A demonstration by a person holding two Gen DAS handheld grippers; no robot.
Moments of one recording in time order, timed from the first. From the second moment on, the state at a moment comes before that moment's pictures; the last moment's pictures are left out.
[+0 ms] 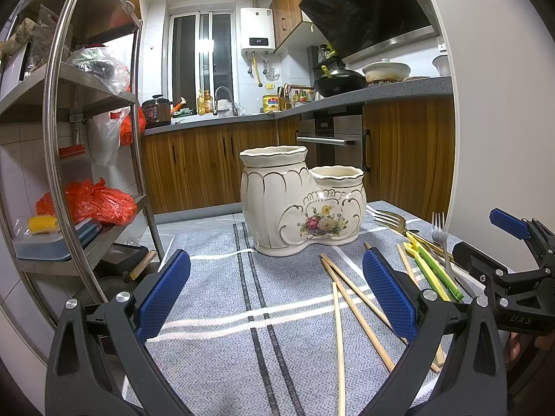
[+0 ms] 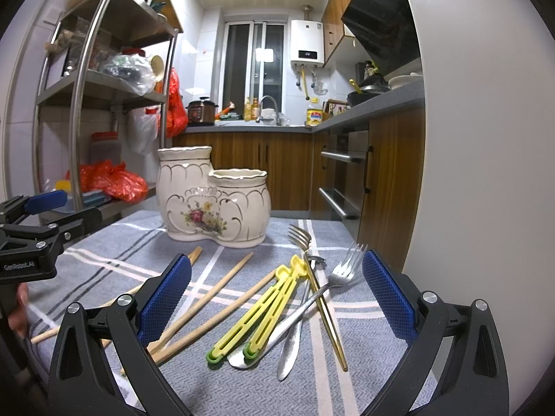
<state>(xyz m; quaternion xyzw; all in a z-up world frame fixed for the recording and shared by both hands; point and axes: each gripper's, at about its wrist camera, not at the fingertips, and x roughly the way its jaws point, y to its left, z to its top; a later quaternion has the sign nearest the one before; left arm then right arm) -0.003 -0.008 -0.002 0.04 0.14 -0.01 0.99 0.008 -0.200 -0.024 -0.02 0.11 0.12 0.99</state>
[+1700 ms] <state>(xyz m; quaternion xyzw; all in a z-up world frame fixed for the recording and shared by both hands) 0.059 -0.031 -0.036 0.08 0.43 -0.14 0.89 0.209 -0.199 -0.010 -0.06 0.43 0.15 0.89</state>
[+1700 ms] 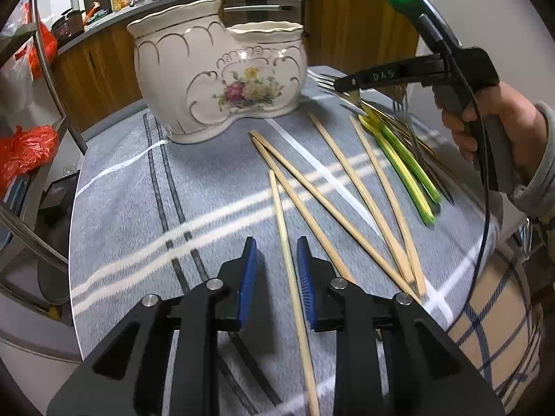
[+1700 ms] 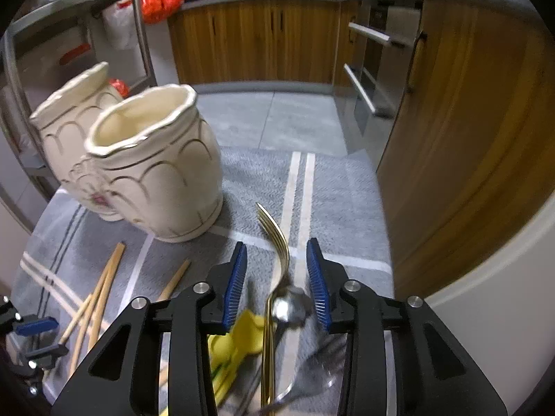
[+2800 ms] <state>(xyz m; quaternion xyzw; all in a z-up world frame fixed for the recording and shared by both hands) 0.044 0.022 0.015 -0.01 0.25 -0.14 0.96 0.119 -0.200 0.120 -0.06 0.19 0.19 0.96</state>
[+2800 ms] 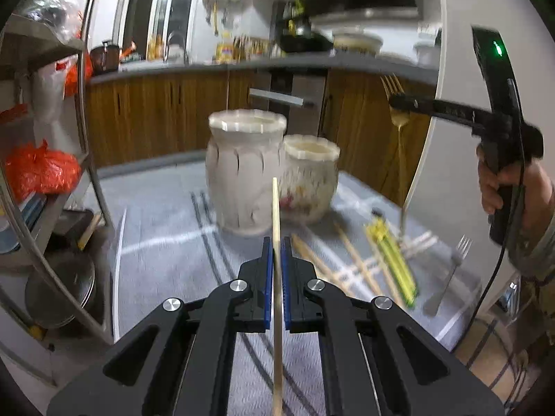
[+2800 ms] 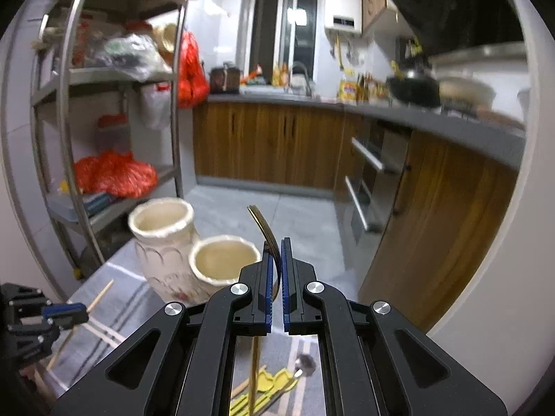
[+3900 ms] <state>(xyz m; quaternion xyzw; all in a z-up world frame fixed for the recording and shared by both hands) 0.241 0.023 0.110 -0.06 0.09 -0.07 0.99 0.183 -0.176 0.116 0.03 0.14 0.13 0.98</state>
